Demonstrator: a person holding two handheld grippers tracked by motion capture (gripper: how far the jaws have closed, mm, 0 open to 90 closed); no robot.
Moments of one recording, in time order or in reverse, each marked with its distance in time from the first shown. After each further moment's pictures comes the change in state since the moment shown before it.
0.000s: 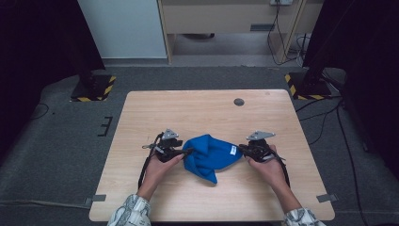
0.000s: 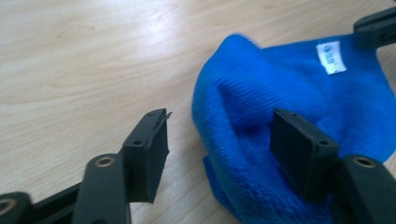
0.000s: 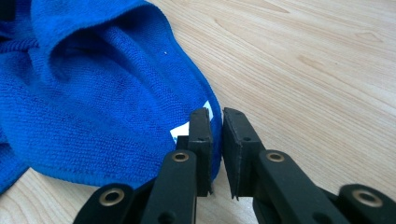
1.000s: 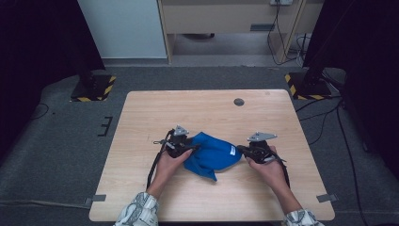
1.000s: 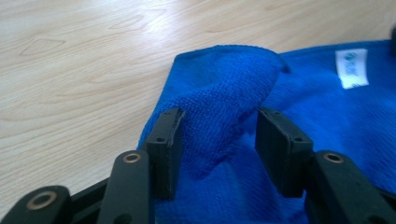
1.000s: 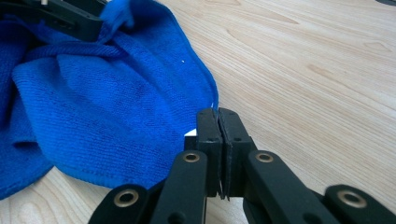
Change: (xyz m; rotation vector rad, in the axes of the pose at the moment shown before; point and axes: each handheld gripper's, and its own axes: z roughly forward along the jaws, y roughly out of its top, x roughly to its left) left arm -0.001 0.010 0.041 0.061 0.022 -0.002; right arm 0.004 -0.001 -0.007 -0.037 0.032 -0.002
